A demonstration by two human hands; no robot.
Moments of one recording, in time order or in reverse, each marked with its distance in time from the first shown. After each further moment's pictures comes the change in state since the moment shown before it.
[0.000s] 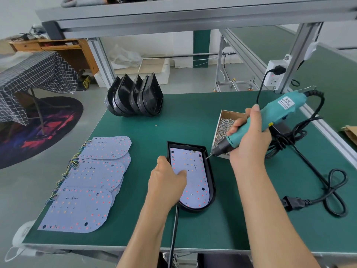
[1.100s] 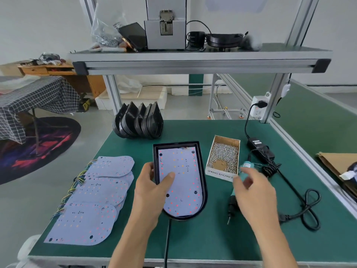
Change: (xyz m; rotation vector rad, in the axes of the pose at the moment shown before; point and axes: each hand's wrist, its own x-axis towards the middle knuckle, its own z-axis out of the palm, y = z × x) left_hand -0.022 -0.006 -0.042 -0.748 0.062 0.177; right_hand -0.062 -0.032 -0.078 -1.351 -0.052 -0.315
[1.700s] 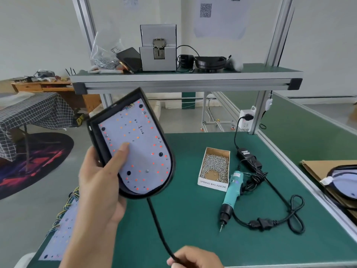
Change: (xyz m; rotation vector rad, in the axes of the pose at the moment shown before) left_hand -0.014 0.110 -0.042 -0.506 0.122 0.260; right_hand -0.131 -0.022 0.003 0.297 -0.807 -0.180
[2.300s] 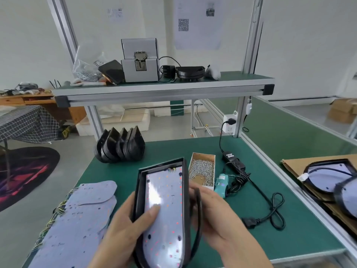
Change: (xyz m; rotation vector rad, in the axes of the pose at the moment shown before) left_hand -0.057 -0.050 -0.019 0.308 -0.489 -0.345; right_hand 0.043 -0.079 -0.073 1.031 0.075 0.044
